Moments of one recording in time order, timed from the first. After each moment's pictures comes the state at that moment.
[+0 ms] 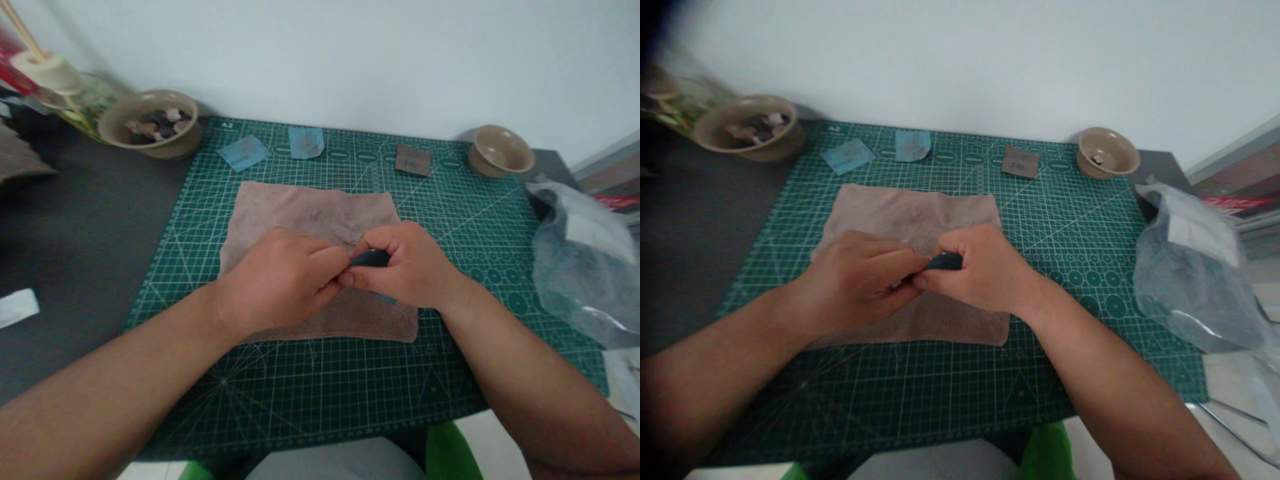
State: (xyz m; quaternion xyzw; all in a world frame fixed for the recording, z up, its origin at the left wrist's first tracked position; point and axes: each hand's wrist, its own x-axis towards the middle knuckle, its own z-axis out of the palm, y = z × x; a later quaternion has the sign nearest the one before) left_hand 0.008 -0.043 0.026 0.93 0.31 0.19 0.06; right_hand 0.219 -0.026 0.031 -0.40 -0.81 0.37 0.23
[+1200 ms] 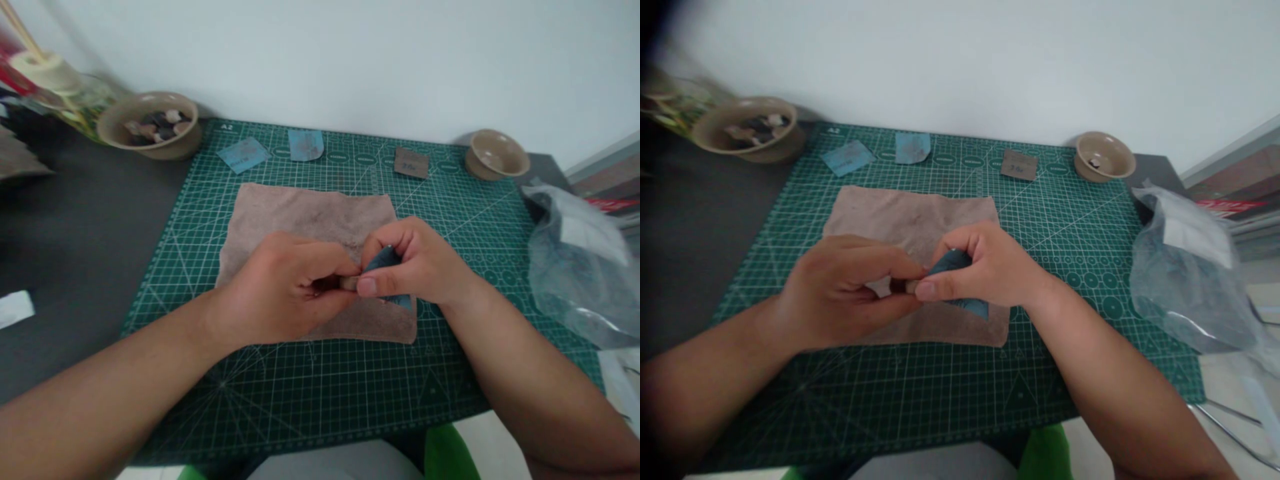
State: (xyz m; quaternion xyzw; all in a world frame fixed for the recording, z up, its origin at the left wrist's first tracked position) left_hand 0.014 -0.052 0.034 0.86 0.31 0.34 0.21; right_hand 0.227 -0.021 0.036 -0.32 -0.66 0.62 0.26
